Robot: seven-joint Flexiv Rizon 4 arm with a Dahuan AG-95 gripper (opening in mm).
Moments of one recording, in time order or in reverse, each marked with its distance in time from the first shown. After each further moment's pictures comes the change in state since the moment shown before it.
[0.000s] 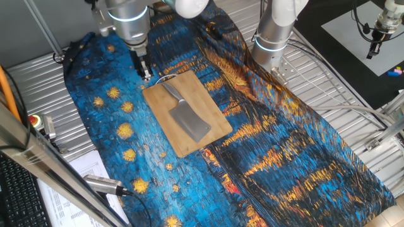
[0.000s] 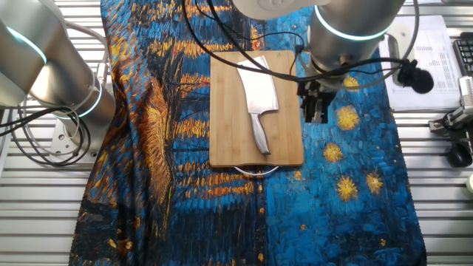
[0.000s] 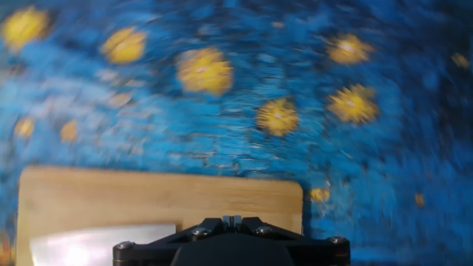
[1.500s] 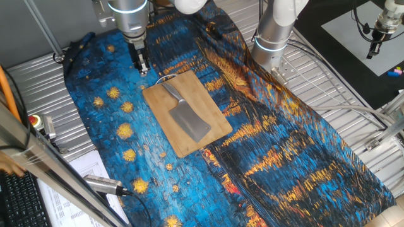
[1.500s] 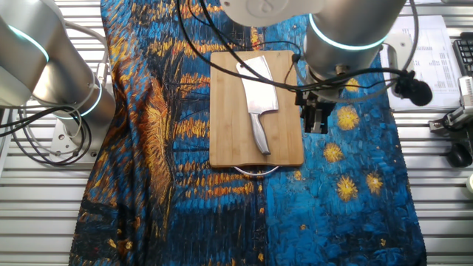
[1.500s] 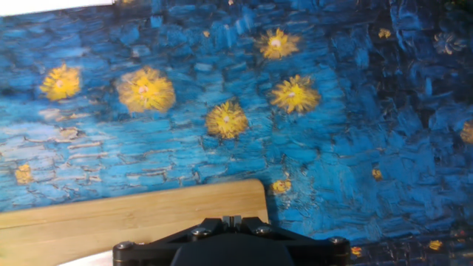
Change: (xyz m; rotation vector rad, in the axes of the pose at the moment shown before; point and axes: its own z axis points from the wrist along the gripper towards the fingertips) arm -0.004 -0.018 -0.004 -0.004 -0.018 -0.015
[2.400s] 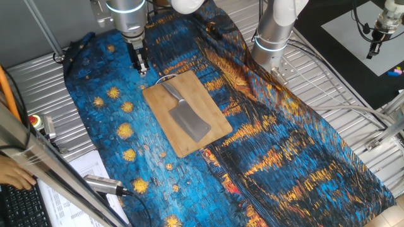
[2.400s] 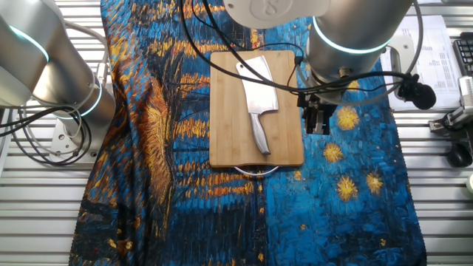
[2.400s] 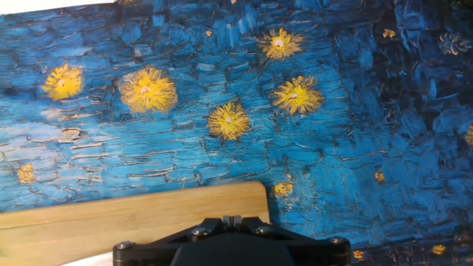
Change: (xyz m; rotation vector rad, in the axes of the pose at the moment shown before) arm 0.000 -0.001 0.001 -0.007 -0.002 -0.009
